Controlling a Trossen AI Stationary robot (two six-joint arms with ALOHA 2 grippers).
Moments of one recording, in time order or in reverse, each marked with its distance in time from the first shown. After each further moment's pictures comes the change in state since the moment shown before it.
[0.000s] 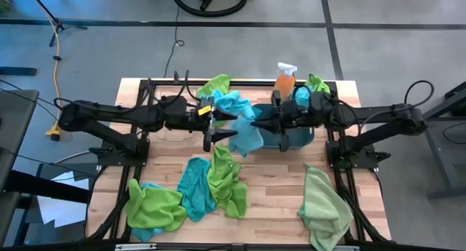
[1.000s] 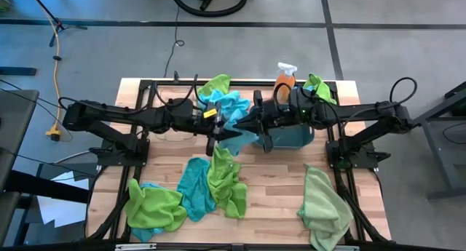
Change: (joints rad) left arm 0.007 0.055 0.000 0.057 0.086 0.017; right arm -0.002 0.181 0.174 0.002 -0.066 0.023
